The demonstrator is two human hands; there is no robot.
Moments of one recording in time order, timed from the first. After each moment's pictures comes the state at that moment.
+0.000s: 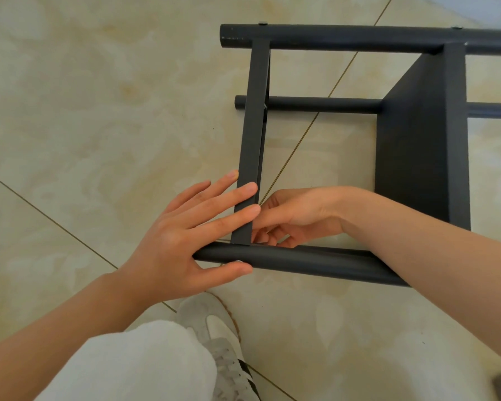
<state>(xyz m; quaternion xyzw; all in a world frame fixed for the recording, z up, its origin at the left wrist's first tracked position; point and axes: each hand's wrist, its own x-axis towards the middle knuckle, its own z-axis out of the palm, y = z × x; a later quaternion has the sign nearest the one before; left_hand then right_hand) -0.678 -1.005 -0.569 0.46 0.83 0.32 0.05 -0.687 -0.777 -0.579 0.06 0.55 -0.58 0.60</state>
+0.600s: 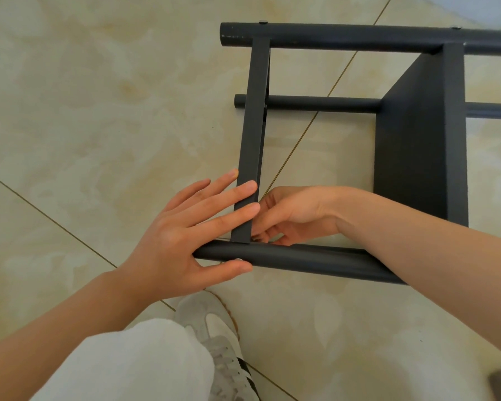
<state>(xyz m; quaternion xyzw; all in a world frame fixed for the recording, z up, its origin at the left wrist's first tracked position) -0.678 -1.006 -0.574 0.47 0.82 0.32 0.05 -0.685 -0.781 -0.581 0.08 0.51 -0.63 0.58</state>
